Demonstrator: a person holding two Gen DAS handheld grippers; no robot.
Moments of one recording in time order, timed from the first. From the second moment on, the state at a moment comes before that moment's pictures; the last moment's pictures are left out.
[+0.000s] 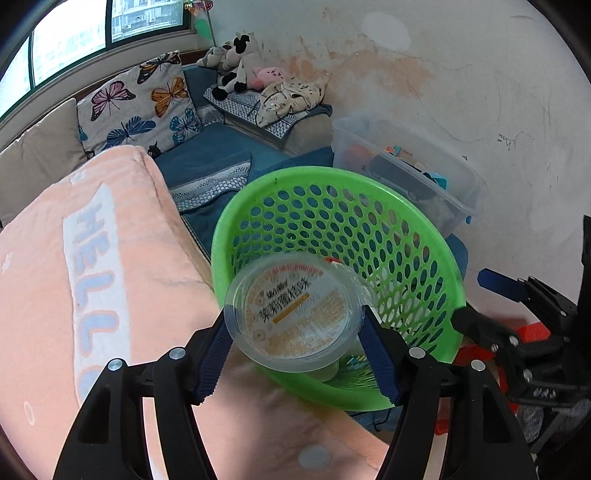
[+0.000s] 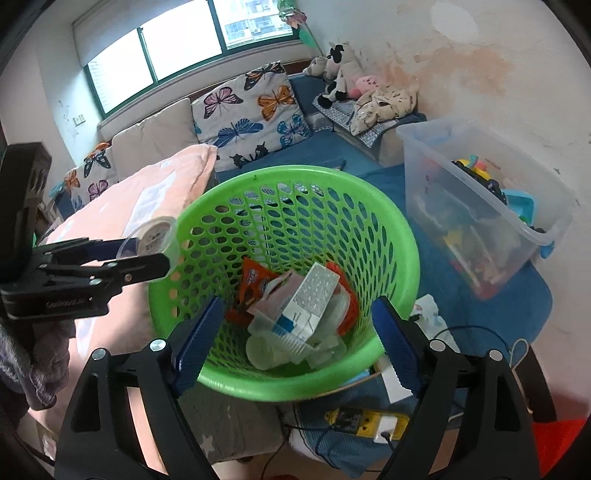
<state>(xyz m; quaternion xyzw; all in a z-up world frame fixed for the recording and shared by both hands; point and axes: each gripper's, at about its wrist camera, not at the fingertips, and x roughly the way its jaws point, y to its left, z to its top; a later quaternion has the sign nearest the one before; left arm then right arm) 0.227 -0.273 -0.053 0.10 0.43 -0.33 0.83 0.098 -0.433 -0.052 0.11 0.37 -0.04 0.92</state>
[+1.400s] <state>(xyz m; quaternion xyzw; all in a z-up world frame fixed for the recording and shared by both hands) 0.141 -0.132 -0.002 0.05 0.35 -0.25 0.90 0.052 -0.317 -0.040 0.07 0.36 0.00 0.93</state>
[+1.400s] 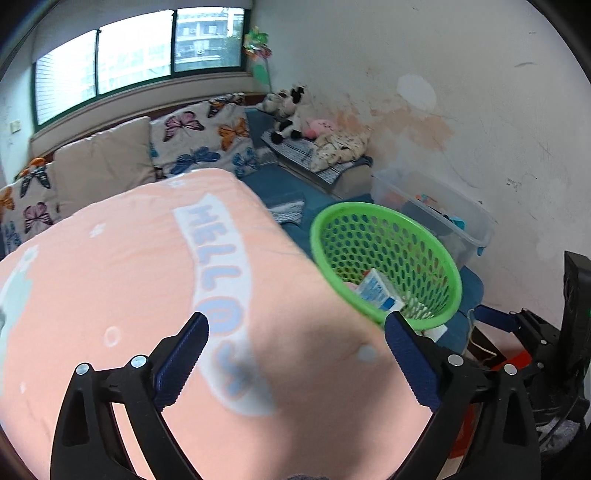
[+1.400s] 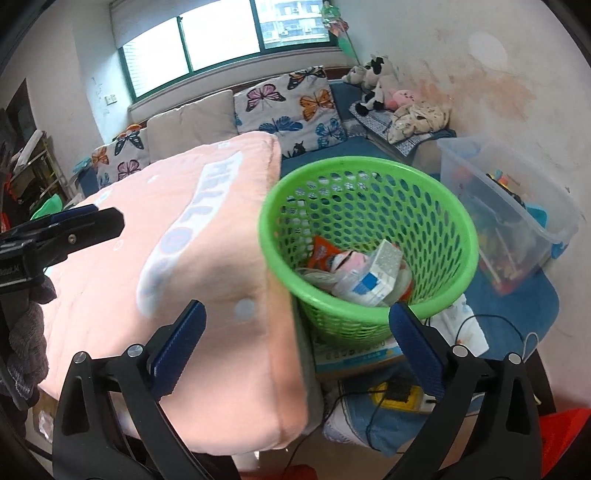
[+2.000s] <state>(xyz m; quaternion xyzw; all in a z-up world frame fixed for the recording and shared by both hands) 0.103 -0.055 0.000 0.01 0.34 -0.18 0.92 0.034 -0.281 -0.024 0.05 0.35 0.01 0.94</state>
